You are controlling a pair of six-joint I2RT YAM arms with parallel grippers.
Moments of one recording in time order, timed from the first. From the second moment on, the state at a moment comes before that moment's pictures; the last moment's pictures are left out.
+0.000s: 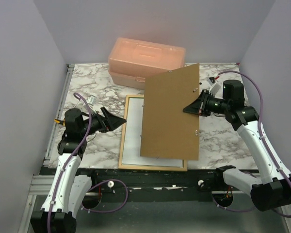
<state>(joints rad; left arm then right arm) -0.04 0.69 0.57 -0.17 0.78 -0.69 0.20 1.07 1.06 -0.55 -0.69 0.61</state>
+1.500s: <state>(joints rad) -0.17 1.23 0.36 1.21 1.17 -1.40 0.20 1.05 1.13 -0.46 -0.96 0.73</state>
